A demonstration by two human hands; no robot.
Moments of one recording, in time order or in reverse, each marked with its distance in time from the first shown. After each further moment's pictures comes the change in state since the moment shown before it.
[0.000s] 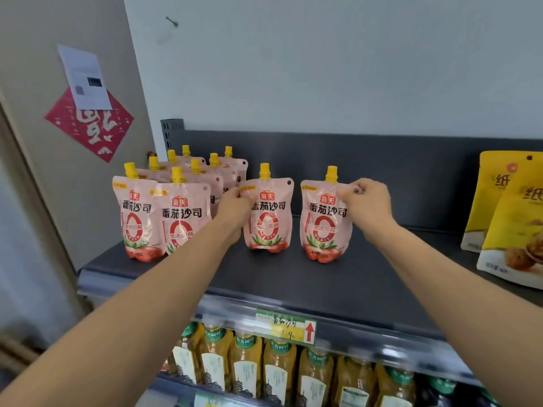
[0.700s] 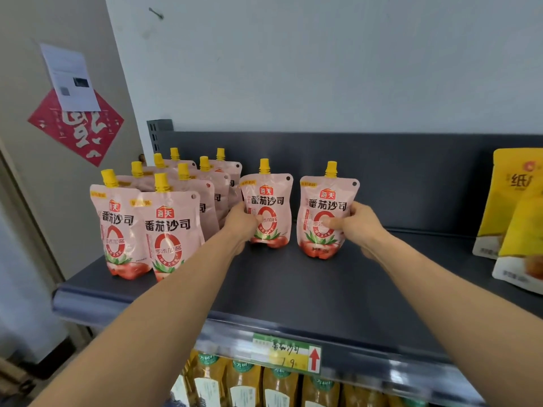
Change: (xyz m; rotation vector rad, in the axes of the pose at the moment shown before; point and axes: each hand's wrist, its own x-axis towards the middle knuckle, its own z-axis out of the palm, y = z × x) left_hand 0.042 -0.027 0.025 0.143 -0.027 -0.092; right_hand 0.024 0.035 0.024 0.168 -0.261 0.299
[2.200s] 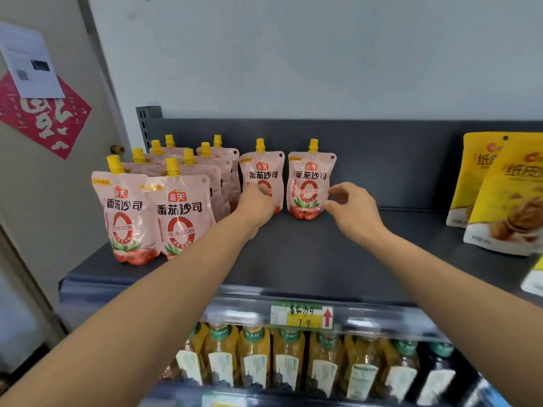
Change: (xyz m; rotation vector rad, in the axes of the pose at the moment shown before) left_hand -0.051 0.018 -0.012 0.157 -0.123 0.128; right_hand -0.073 -0.011 0.023 -0.457 0.256 -0.291
